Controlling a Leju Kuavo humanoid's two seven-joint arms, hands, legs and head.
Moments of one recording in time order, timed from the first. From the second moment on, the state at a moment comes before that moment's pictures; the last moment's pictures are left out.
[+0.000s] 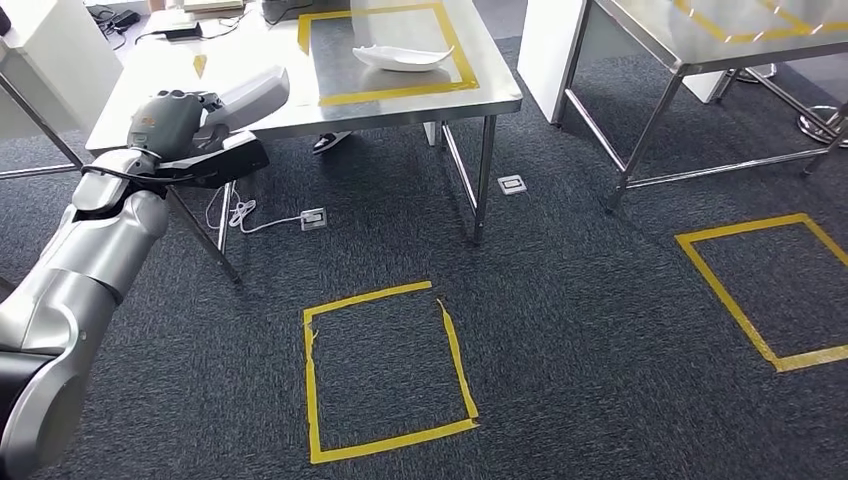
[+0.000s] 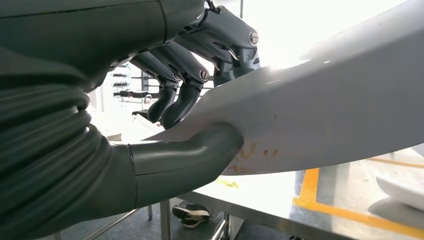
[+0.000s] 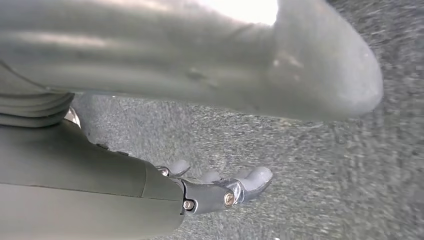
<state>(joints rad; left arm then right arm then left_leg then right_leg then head) -1.13 0.12 -0.36 -0.35 -1.00 -0.02 -0.22 -0.07 0.17 -1.12 -0.19 1.29 -0.02 -0.21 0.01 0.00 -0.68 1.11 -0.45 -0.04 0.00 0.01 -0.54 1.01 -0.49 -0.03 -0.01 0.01</state>
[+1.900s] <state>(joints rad) -1.14 0.09 -0.34 -0.34 -1.05 -0.03 -0.21 -0.07 0.18 -1.12 -0.19 1.29 -0.02 -0.22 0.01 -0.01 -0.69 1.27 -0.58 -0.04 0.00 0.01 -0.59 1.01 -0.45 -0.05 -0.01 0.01</state>
